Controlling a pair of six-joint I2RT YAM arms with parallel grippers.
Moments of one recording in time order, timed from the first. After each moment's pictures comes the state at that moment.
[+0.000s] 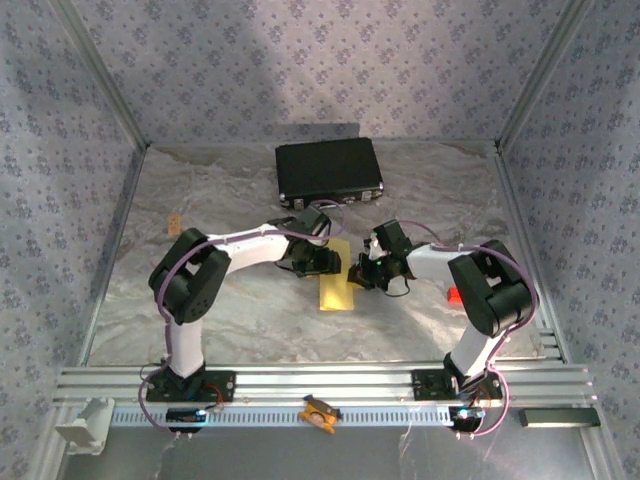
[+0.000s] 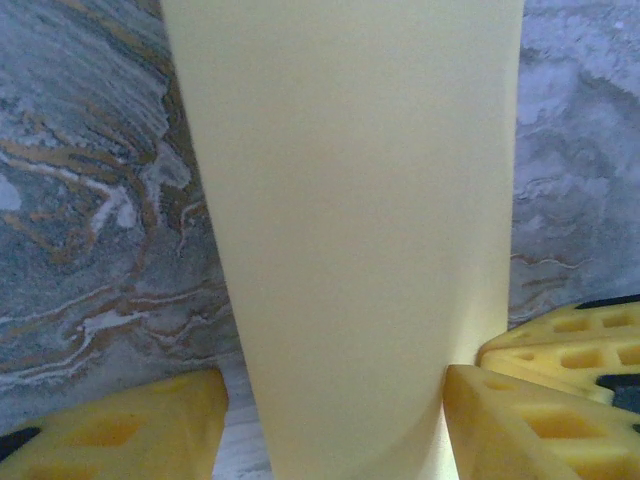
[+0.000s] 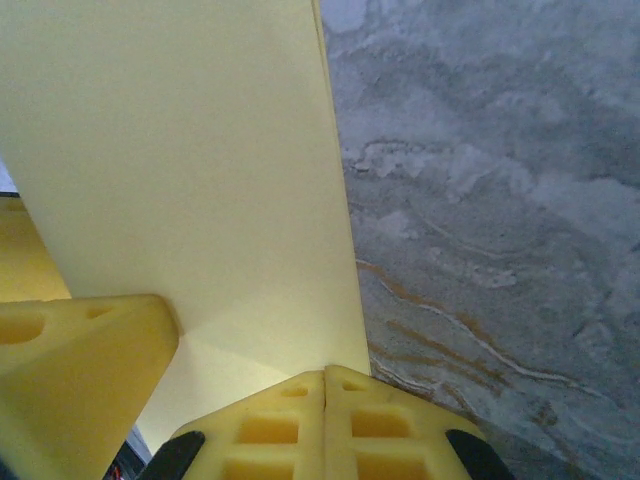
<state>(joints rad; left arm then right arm) -0.75 1.90 1.20 -0.47 0.25 -0.71 0.46 1.70 0.74 -0.12 -0.58 0.75</state>
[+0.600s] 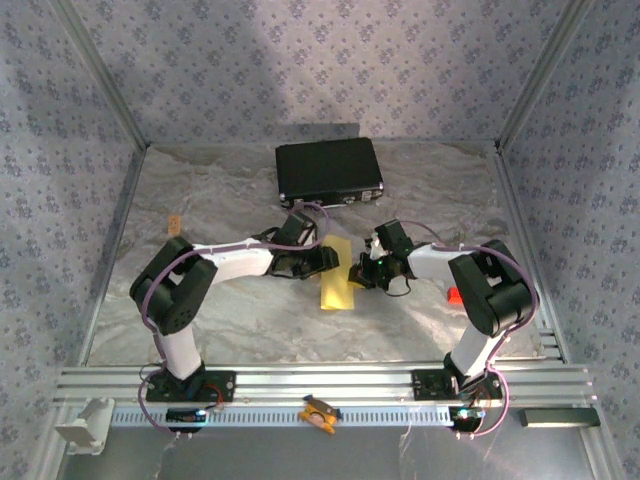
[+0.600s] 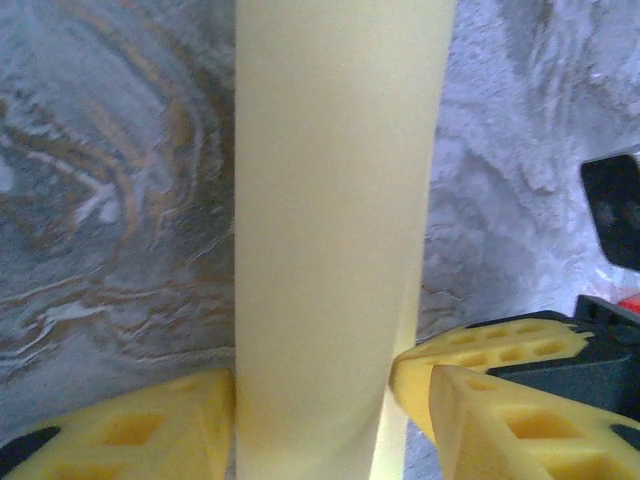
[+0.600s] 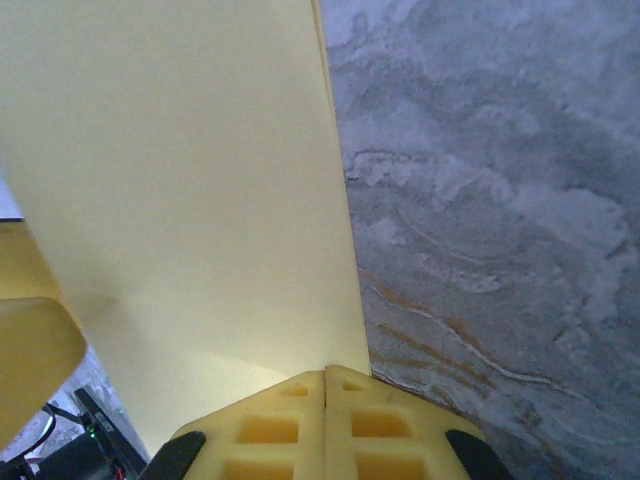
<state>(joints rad) -0.73 1.79 0.99 -0.12 0.31 -0.93 0.45 1.70 0.74 -0.12 -0.59 0.76</state>
